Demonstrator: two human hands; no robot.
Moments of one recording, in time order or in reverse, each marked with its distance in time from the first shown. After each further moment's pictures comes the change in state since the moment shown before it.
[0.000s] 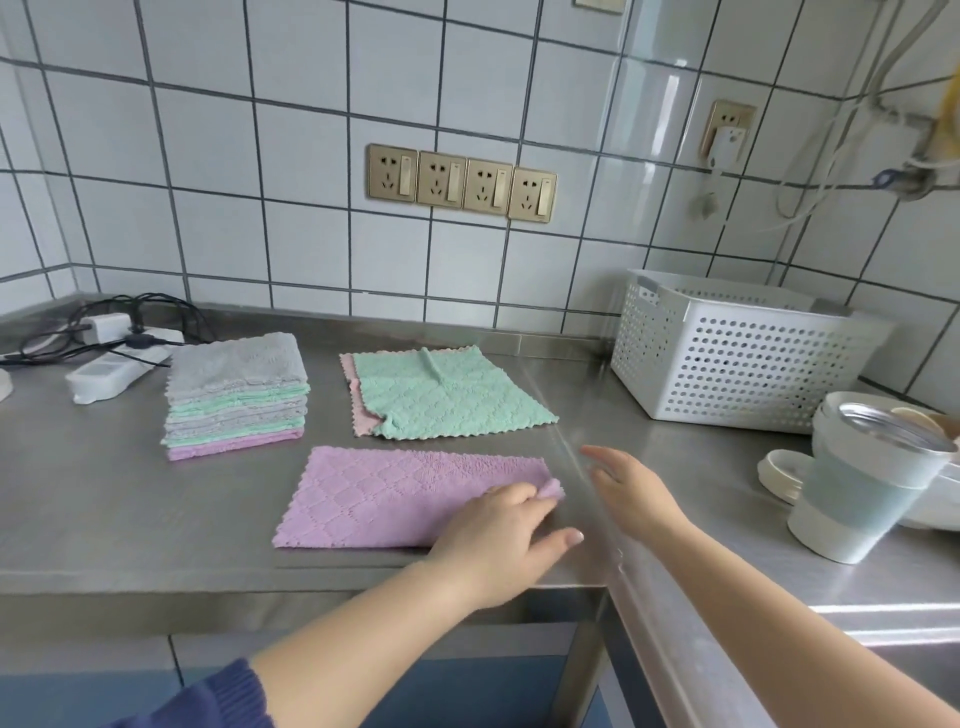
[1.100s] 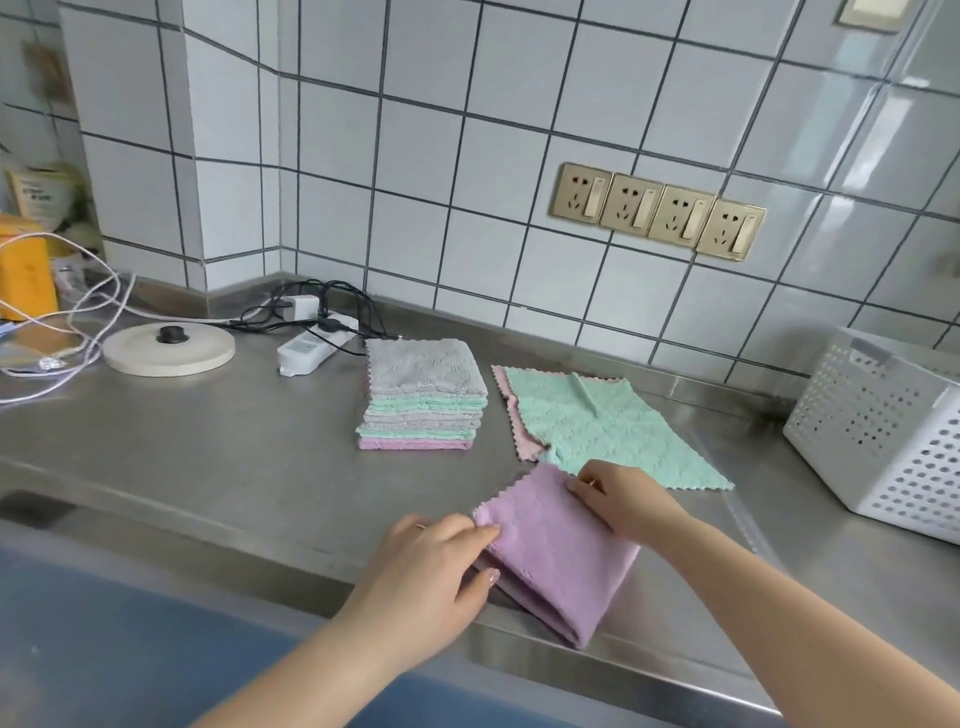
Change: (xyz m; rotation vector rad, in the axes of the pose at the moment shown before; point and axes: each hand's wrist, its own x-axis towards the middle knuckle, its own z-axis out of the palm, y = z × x) left_hand -0.130 -0.143 -0.076 0.193 0.320 -0.225; right_hand 0.068 -0.142 0.115 -0.405 -0.297 -0.265
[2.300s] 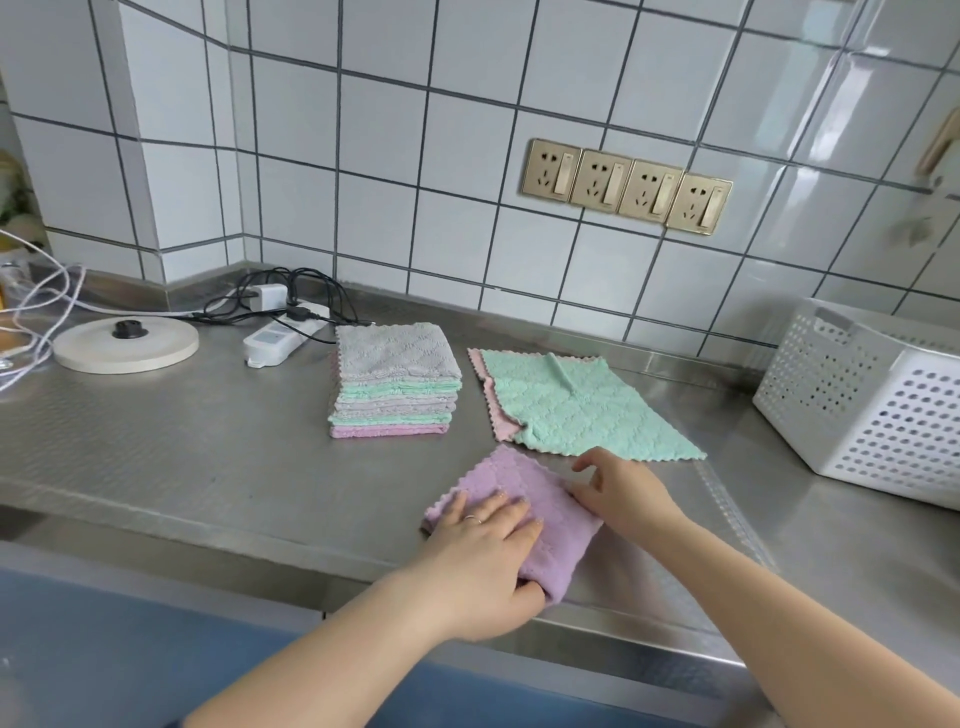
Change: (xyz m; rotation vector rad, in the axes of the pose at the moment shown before) left_hand 0.034 0.044 0.019 0.147 -0.573 0.062; right_hand -0.024 0.018 0.008 0.085 0.087 0.108
